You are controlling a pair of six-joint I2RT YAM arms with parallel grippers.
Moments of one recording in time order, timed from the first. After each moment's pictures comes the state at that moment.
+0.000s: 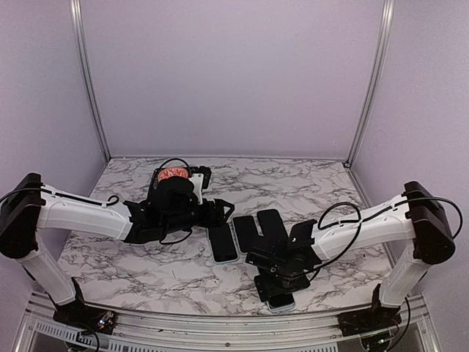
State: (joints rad) left arm -0.97 1.62 0.91 0.30 -0.16 -0.55; right arm 1.20 1.68 0.98 -0.79 0.08 0.95
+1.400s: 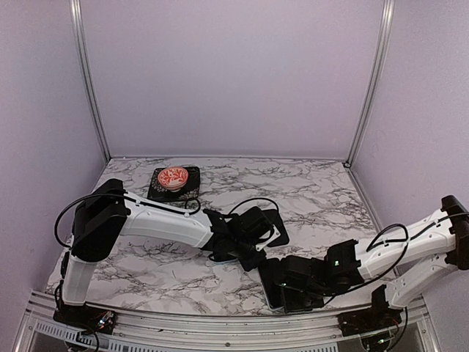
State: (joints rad) left arm -1.17 2.18 1.55 -0.34 -0.11 0.01; right arm 1.33 1.37 0.68 -0.64 0.03 1.26
